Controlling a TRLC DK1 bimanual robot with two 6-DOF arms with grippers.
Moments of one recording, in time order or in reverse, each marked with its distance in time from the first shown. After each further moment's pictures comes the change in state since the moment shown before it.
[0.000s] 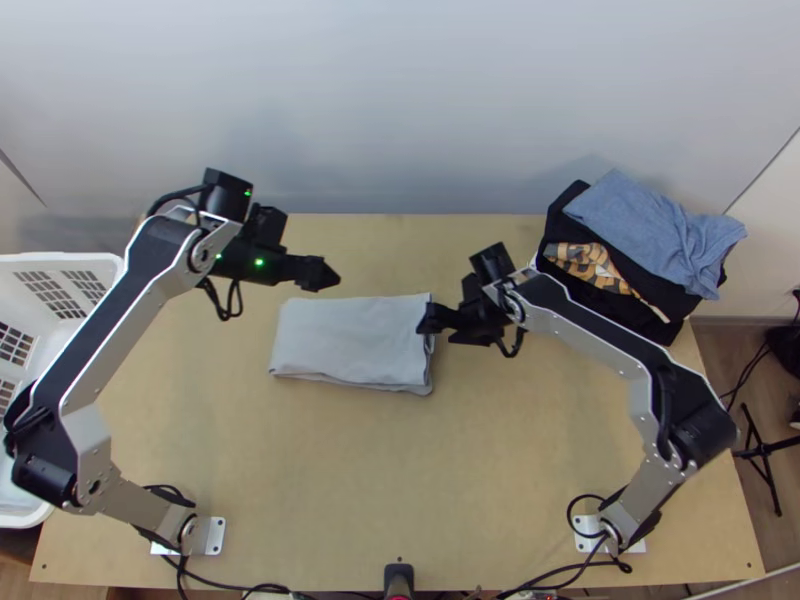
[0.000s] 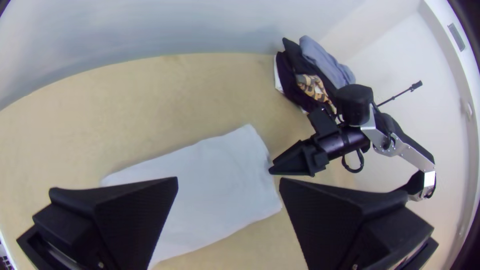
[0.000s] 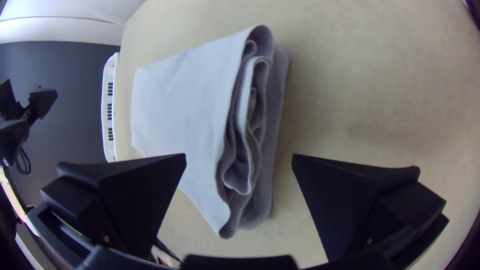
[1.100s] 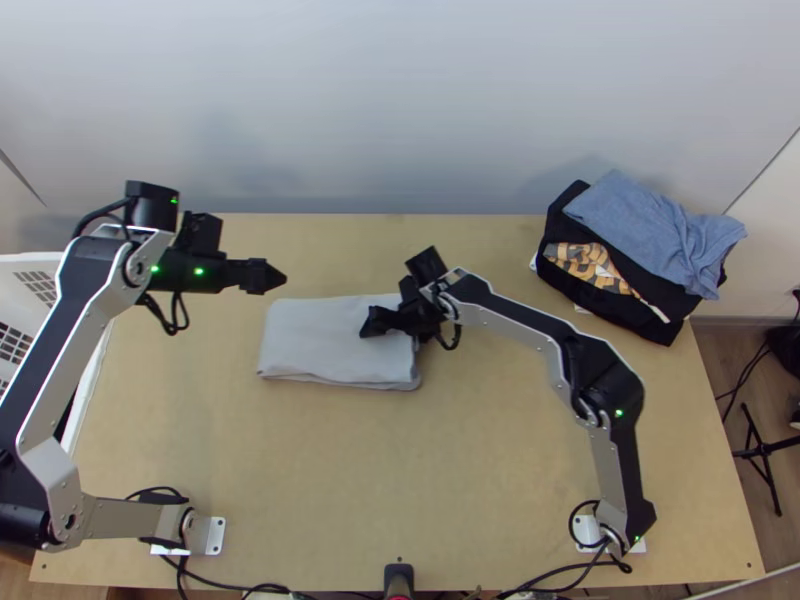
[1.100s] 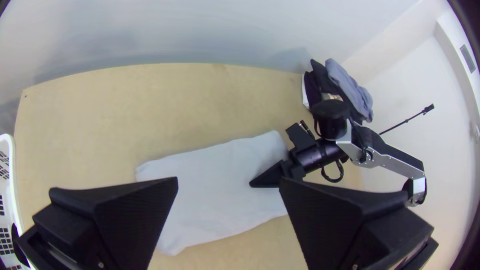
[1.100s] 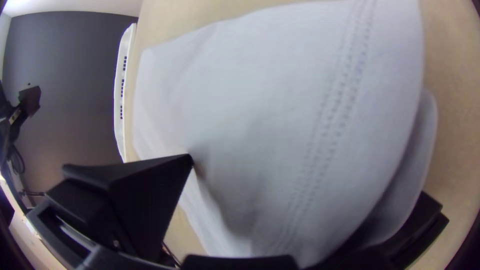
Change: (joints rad) left arm 0.204 -0.155 -0.141 -0.024 0.000 0.071; right arm 0.148 0.359 0.288 0.124 -0.101 0.034
